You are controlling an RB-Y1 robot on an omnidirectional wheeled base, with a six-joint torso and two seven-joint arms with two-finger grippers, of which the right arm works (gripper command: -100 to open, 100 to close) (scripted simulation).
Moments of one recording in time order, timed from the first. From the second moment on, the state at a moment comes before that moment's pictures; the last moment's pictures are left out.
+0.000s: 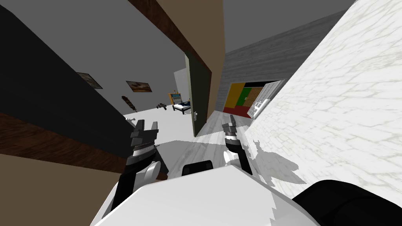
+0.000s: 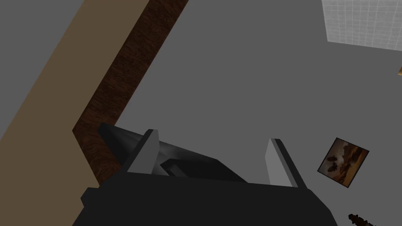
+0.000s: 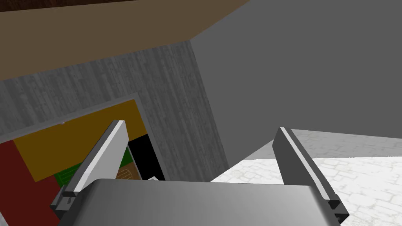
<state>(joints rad) 0.54 0.02 0.04 -2.32 -0.01 -0.40 -0.06</state>
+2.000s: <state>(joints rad) 0.48 -0.17 0.38 -2.10 0.00 -0.41 -0.03</state>
